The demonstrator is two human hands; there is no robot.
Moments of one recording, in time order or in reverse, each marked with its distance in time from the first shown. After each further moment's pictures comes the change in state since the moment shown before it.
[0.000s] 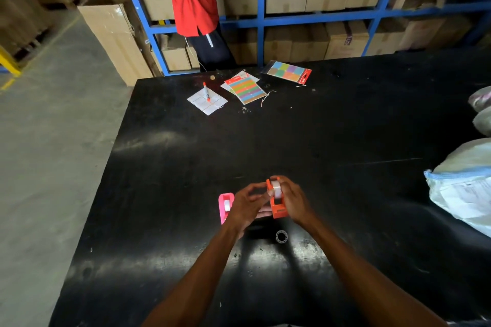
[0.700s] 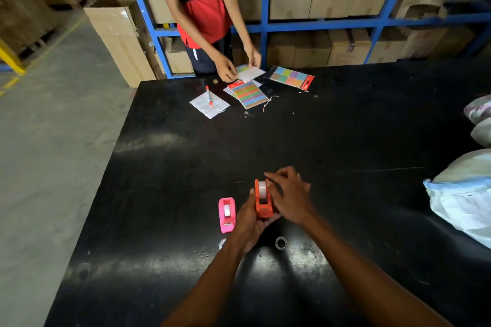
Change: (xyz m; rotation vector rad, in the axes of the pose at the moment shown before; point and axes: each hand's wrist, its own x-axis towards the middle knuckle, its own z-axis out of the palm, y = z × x) left_hand 0.005 -0.010 0.013 -0.454 0.125 -0.161; right_hand 0.010 -0.028 -0.004 -0.628 0.100 -0.209
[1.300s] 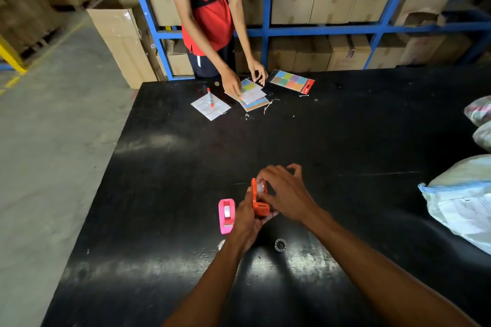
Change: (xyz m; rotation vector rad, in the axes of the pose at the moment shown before) left_hand -0.001 0.004 0.003 -0.066 0.027 0.081; right_hand 0.004 -0.025 -0.027 -0.227 -0.040 -0.387
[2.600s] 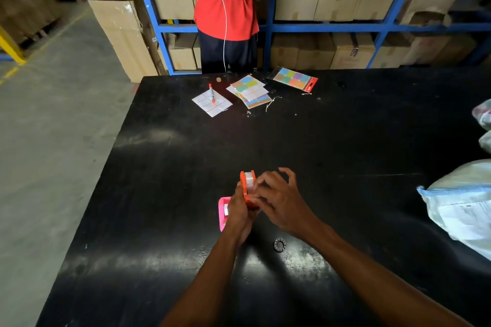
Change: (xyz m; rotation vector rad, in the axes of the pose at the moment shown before) left_hand -0.007 0.022 0.002 0.015 0.188 0.054; right_hand -0.017 -0.013 0.013 0.053 0.156 -0.198
